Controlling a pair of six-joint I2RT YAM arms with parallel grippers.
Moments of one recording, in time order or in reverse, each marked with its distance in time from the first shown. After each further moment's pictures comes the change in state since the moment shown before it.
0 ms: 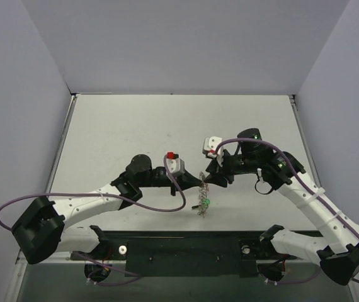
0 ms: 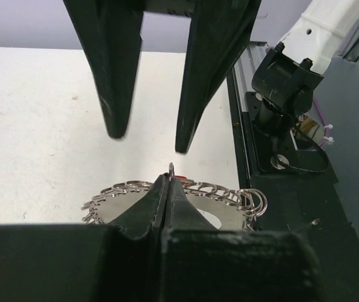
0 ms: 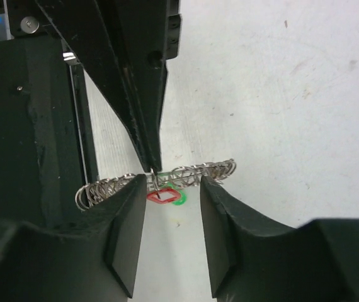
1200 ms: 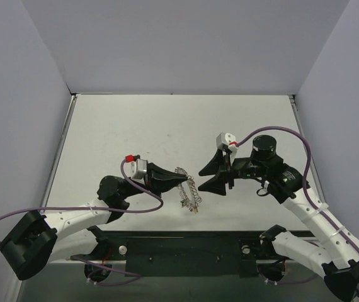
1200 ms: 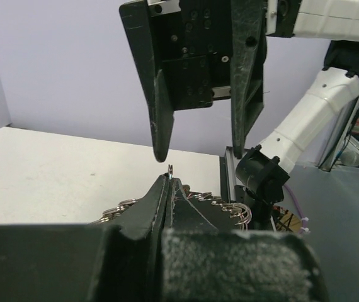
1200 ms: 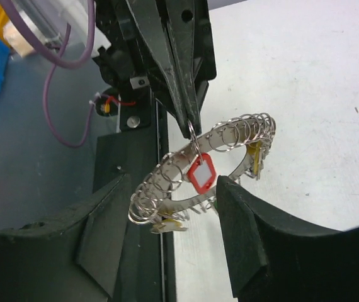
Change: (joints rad) left arm 0.075 -0.173 -0.328 0.676 -0.136 -0.401; right arm -0.079 -0.164 -0.225 0.496 -0.360 0.521
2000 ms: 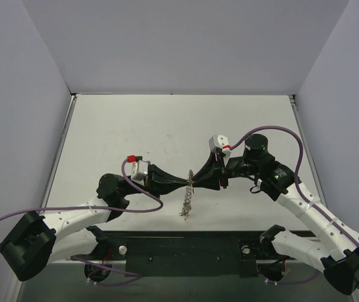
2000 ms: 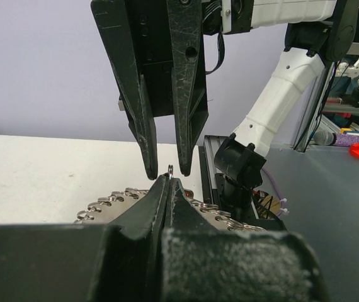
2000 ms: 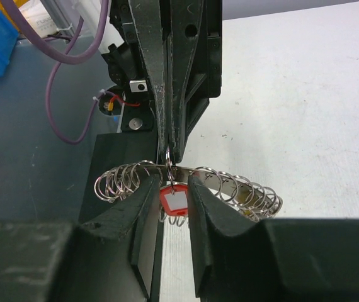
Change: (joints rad) left arm 0.018 -0.013 0.028 -0.025 0.158 -0.020; right arm 0.050 0.068 -0.008 0.074 -0.064 -0.124
